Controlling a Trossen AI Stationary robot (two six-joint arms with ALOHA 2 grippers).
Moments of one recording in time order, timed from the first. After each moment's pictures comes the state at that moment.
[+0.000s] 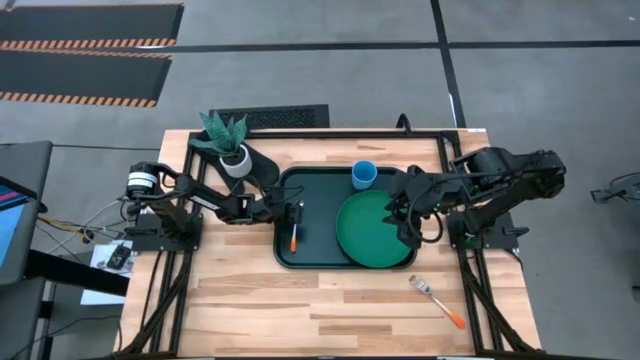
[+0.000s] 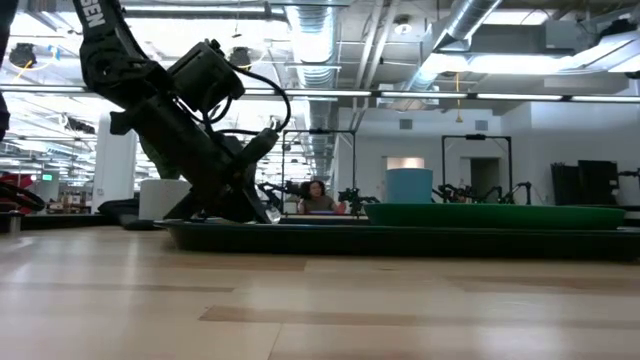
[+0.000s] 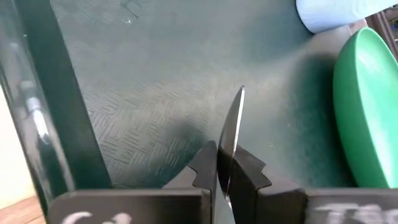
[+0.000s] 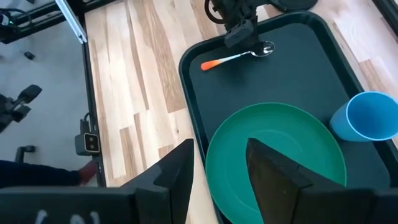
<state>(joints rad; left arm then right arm) 0.07 1.68 0.54 0.41 -0.30 -1.15 0.30 1.42 1.85 -1.33 0.19 0.58</state>
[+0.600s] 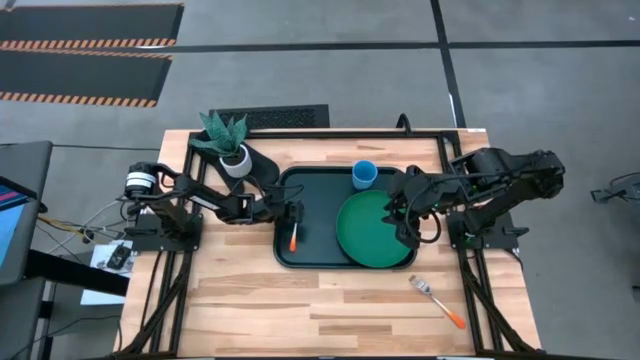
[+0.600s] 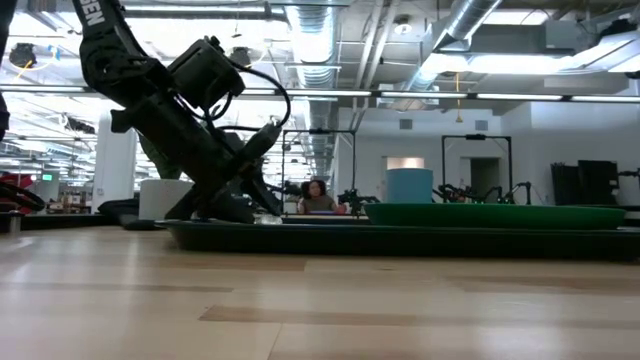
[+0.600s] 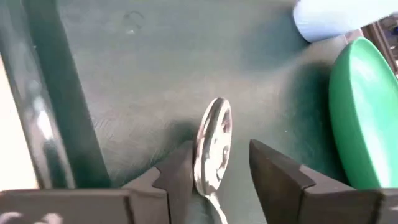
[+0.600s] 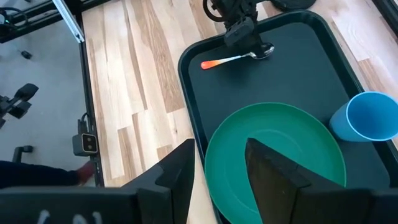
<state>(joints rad) 0.07 1.68 0.54 0.41 -0.32 -1.15 0.29 1.43 1.85 -1.33 0.19 0.58</state>
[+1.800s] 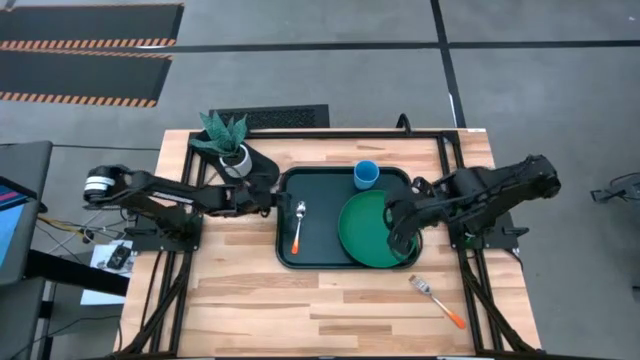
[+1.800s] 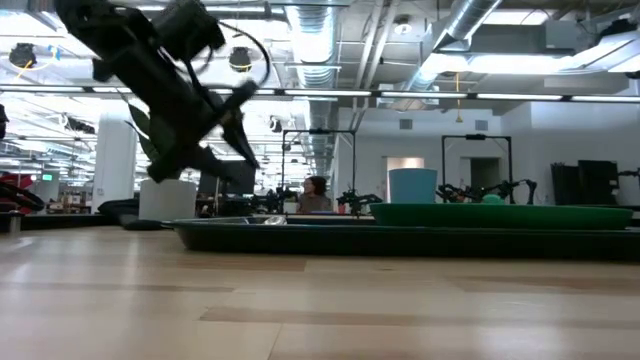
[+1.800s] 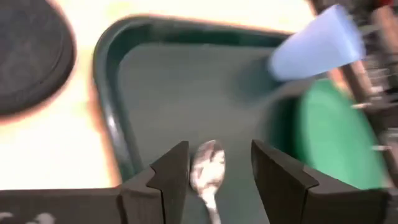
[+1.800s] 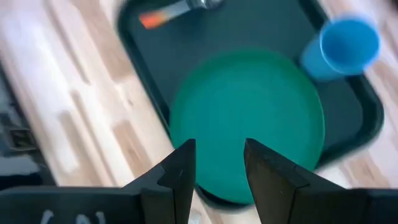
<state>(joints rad) 0.09 1.32 0.56 0.06 -0.37 -1.14 0.34 1.43 1.66 -1.40 0.27 0.80</state>
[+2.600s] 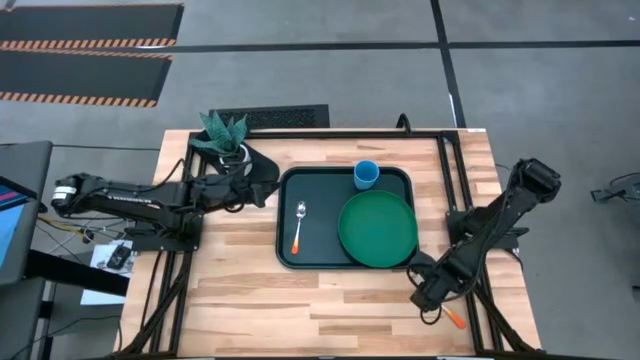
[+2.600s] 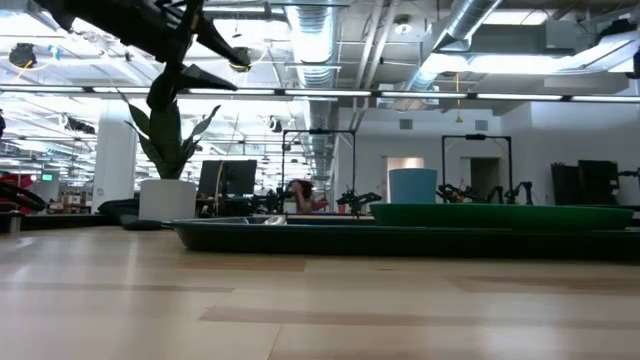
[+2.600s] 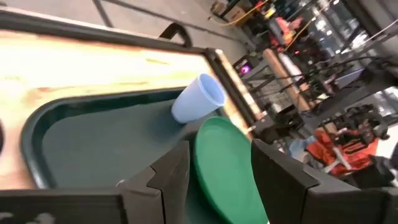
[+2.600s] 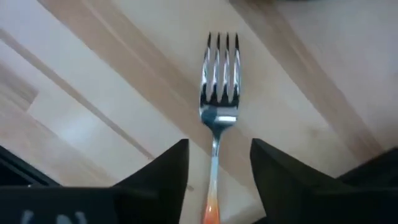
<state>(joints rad) 0.02 0.89 0.56 0.02 -0.41 -0.97 0.79 1.42 0.86 -0.89 -0.10 1.58</state>
